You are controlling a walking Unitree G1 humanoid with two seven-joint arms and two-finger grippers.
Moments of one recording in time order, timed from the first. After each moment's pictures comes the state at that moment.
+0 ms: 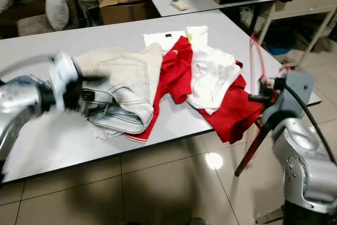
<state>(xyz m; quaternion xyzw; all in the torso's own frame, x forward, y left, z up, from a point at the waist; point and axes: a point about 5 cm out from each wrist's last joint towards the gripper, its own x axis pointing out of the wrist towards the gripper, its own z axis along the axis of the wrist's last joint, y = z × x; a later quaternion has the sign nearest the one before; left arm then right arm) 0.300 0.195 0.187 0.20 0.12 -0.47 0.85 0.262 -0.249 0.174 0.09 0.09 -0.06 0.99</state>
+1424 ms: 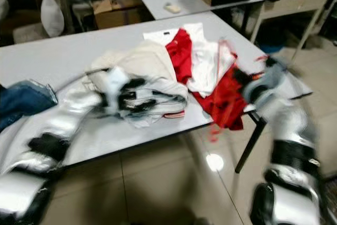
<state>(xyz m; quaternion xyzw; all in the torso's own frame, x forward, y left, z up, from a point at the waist) 0.345 0.132 0.151 0.14 0.04 -0.49 0.86 0.332 -0.255 0.187 0.24 0.10 0.03 0.96</state>
